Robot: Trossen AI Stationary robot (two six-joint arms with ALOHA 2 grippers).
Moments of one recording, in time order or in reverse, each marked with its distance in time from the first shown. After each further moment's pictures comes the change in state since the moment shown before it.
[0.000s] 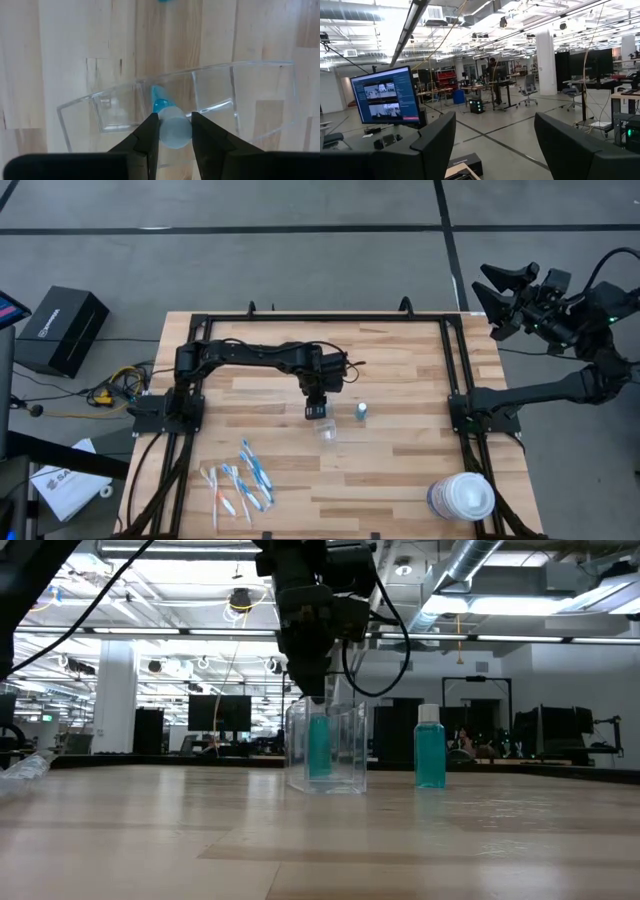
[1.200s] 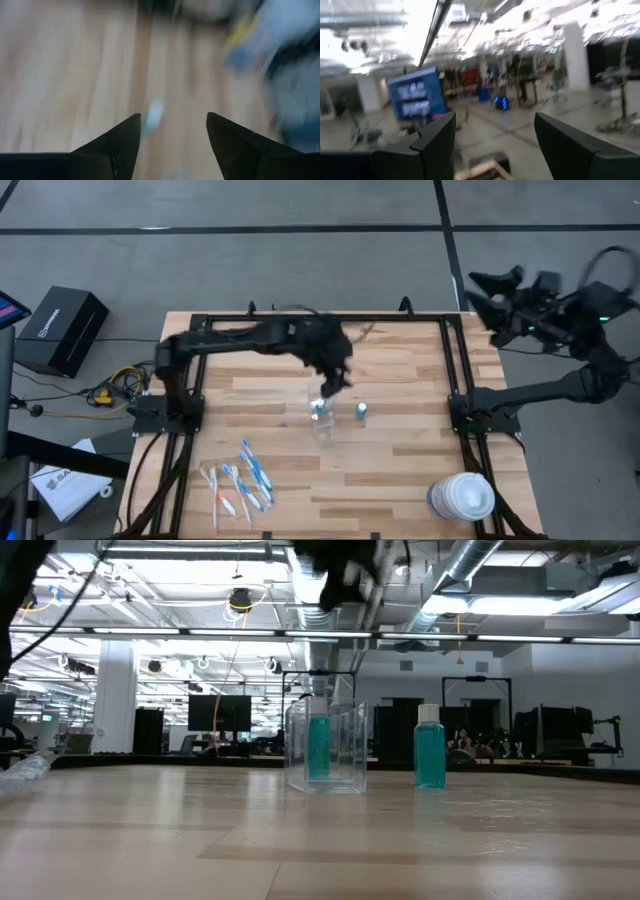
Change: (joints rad) left arm 0.053 -0.180 0.113 0.323 0.102 -0.174; right arm 0.001 0.041 0.001 0.015 -0.133 0.093
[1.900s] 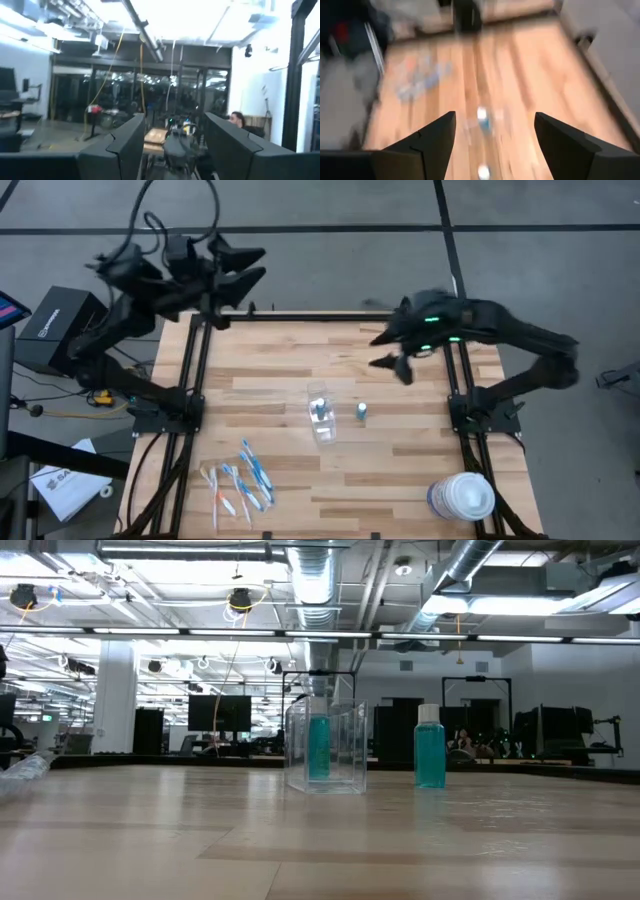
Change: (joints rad) left arm 0.026 -0.589 0.002 0.505 -0.259 0.016; right arm -0.070 0.584 0.225 -0.574 -0.452 -0.042
